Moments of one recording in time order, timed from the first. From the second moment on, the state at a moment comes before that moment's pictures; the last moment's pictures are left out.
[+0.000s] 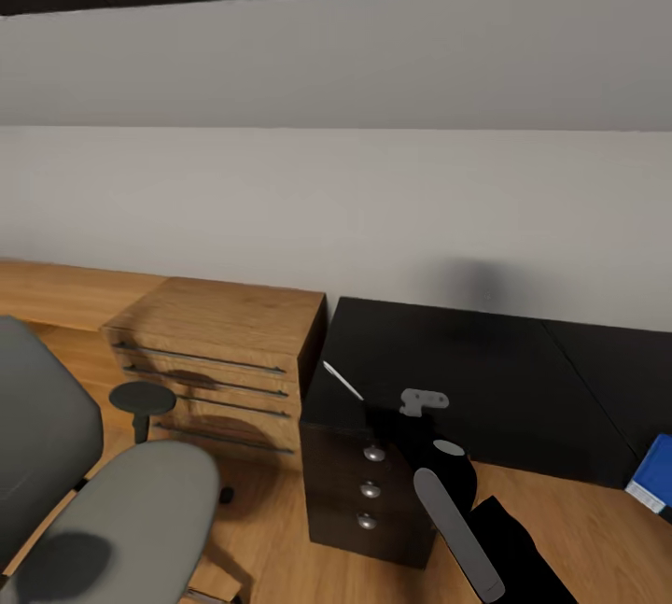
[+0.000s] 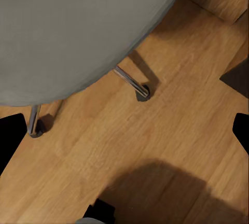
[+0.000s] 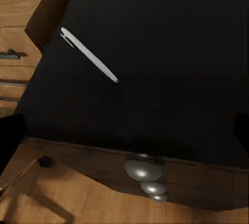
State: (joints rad) left arm 0.17 0.04 -0.09 -1.10 0.44 0.06 0.36; right arm -0.37 -0.02 0.46 -1.52 -0.62 0.57 -0.58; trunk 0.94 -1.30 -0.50
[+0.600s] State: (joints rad) left arm 0.17 0.04 -0.09 -1.10 0.44 0.06 0.36; right arm -0.37 -0.02 0.46 -1.50 -0.61 0.57 -0.58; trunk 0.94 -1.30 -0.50
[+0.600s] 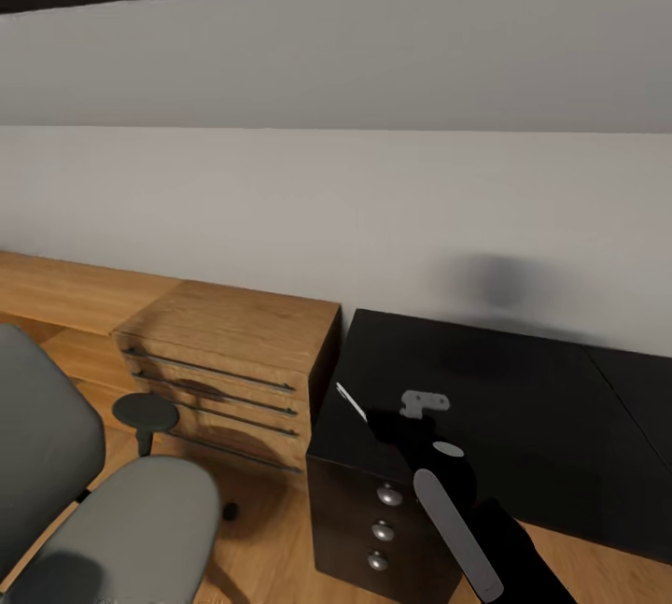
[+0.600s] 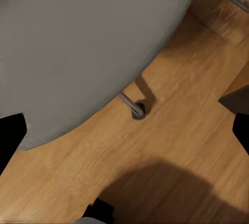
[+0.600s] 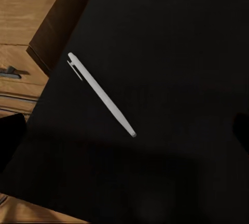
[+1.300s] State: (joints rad) left arm 0.17 0.04 -0.09 -1.10 0.44 0.06 0.36; right arm -0.37 -0.02 0.46 -1.50 -0.61 0.56 -0.58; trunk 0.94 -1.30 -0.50
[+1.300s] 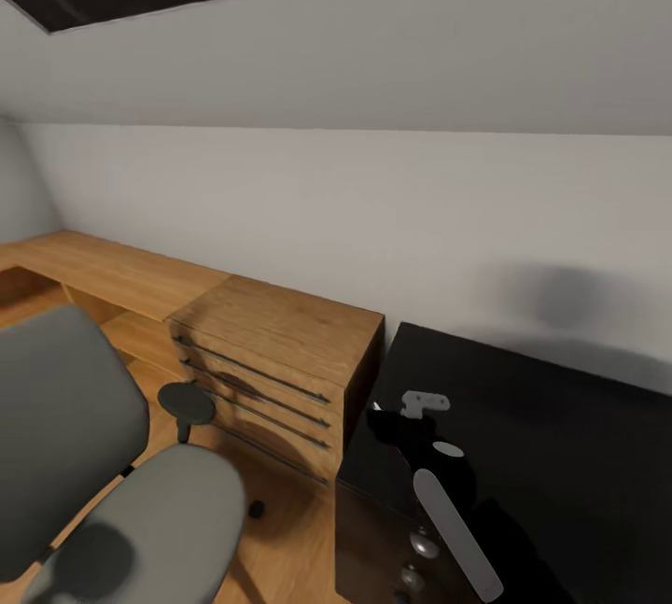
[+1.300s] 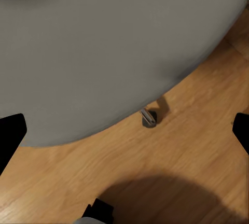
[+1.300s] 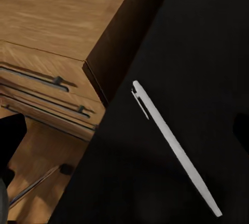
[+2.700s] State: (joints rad) left arm 0.17 0.03 -0.10 -1.56 0.44 0.33 0.36; right arm -0.87 0.02 0.46 -0.63 -0.44 0.55 -0.27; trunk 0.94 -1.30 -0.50
